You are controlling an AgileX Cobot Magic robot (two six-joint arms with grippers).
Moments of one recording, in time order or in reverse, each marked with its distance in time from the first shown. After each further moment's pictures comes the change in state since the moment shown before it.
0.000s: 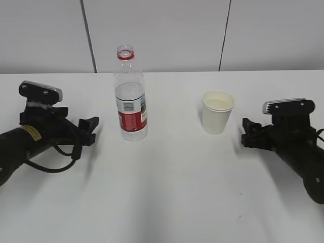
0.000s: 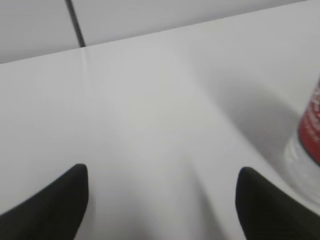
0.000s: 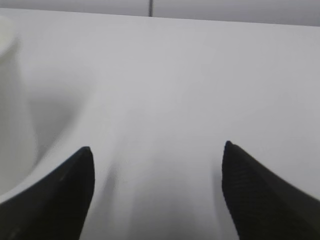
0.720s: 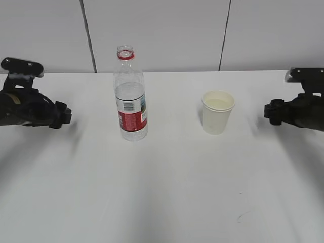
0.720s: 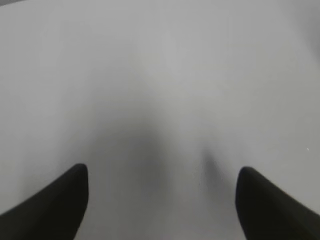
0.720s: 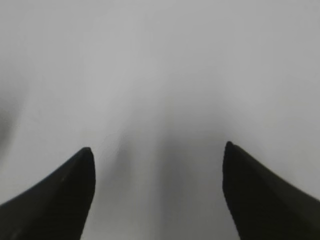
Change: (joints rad) left arm 0.104 -0.136 -0.224 -0.045 0.689 0.051; right arm -0.176 -0.166 -0.254 -0.196 0.707 0.133
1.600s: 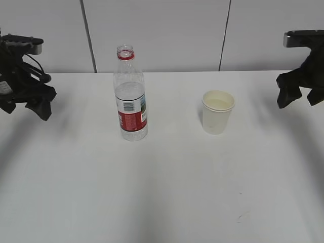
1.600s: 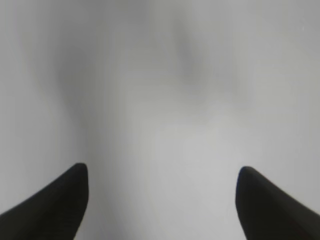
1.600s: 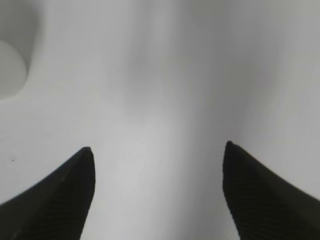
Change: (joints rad) left arm 0.000 -0.012 -0.520 -0.010 1.177 -0.008; right arm 0.000 -0.058 -0.574 0.142 1.283 -0.214
